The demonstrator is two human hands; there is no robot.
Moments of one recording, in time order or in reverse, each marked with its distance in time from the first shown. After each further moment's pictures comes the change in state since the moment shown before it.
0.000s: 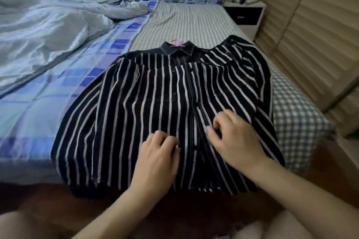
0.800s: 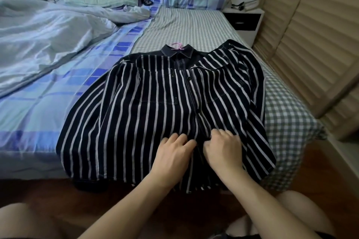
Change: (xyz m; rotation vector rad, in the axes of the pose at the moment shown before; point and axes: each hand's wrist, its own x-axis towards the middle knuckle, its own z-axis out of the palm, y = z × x) left_hand 0.009 0.016 0.046 0.214 -0.130 0.160; right_hand -0.026 -0.013 0.046 -0.224 -0.136 0.359
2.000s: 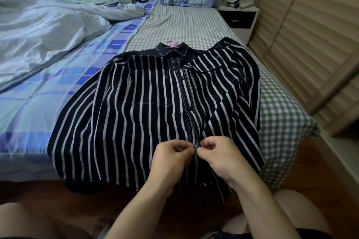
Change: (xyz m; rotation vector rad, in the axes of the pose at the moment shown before) left_hand 0.000 0.041 -0.062 -1.224 -0.125 -0.874; right_hand -0.027 -0.001 -0.063 0.846 -0.463 0.307
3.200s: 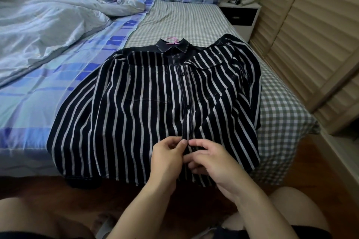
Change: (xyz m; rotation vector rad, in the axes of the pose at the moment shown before) left_hand 0.005 -0.011 0.007 -0.119 0.155 -0.070; right_hand -0.022 -0.002 0.012 0.287 -0.224 0.027
